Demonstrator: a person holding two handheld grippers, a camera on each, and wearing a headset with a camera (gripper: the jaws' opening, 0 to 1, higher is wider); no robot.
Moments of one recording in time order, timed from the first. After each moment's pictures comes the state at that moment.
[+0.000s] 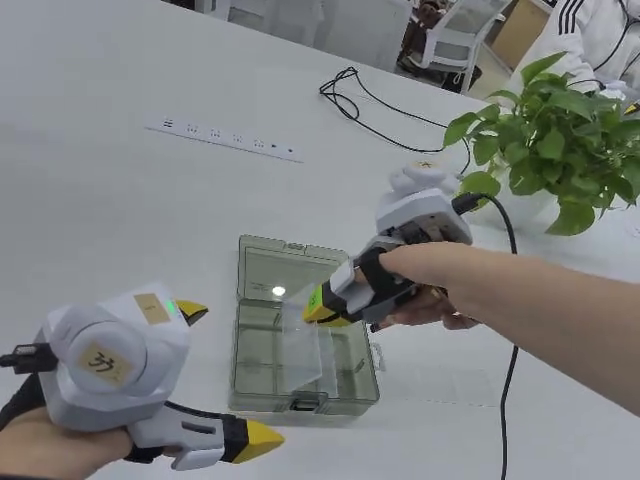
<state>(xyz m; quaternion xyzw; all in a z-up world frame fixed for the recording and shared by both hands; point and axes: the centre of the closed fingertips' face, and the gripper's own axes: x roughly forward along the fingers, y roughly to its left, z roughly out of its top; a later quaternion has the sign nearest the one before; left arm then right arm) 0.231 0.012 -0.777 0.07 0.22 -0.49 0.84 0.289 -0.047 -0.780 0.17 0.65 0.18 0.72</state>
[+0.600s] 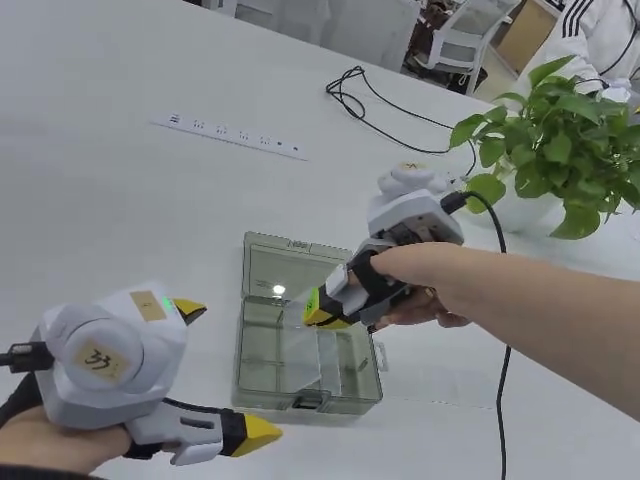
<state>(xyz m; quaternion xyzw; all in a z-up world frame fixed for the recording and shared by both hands) 0.230 0.015 -0.779 0.06 0.22 -0.48 0.85 0.280 -0.044 -0.789 0.15 0.66 0.16 0.72</state>
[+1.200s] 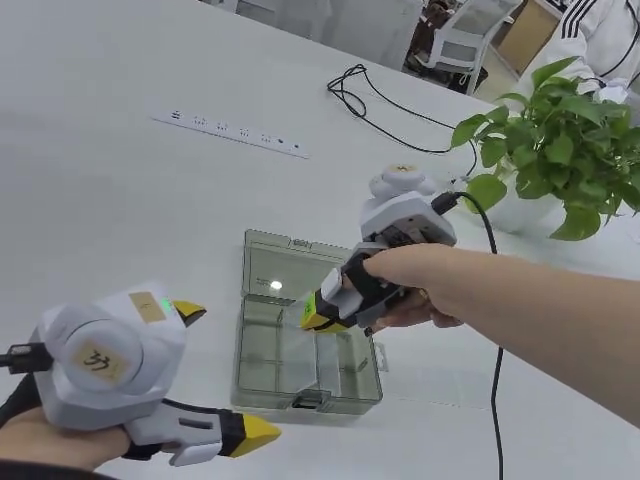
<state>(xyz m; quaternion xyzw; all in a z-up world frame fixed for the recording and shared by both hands) 0.230 0.016 -0.783 0.05 0.22 -0.48 0.85 0.283 -0.047 -0.797 0.13 0.67 0.15 0.71</state>
